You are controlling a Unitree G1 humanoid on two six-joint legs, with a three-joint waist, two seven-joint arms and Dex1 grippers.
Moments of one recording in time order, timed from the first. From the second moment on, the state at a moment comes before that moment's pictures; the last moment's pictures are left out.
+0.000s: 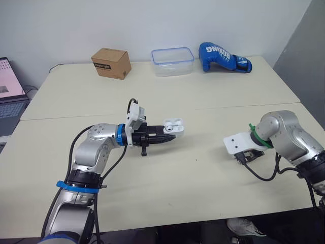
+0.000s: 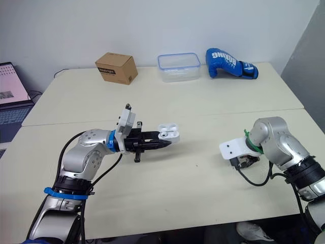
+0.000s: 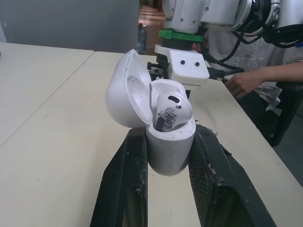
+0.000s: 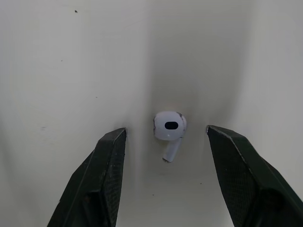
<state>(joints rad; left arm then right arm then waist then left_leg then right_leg) -0.57 0.48 -0.05 0.11 -0.47 0.32 -1.32 -0.73 -0.93 0.52 0.00 -0.45 0.24 1.53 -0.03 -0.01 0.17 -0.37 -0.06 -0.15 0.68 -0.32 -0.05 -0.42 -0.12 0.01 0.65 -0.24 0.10</state>
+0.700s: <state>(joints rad) -0.57 0.48 -0.05 0.11 -0.47 0.32 -1.32 -0.73 -0.90 0.54 -0.05 -0.50 0.32 1.54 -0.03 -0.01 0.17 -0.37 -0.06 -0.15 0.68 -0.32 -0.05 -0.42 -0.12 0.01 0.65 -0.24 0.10</state>
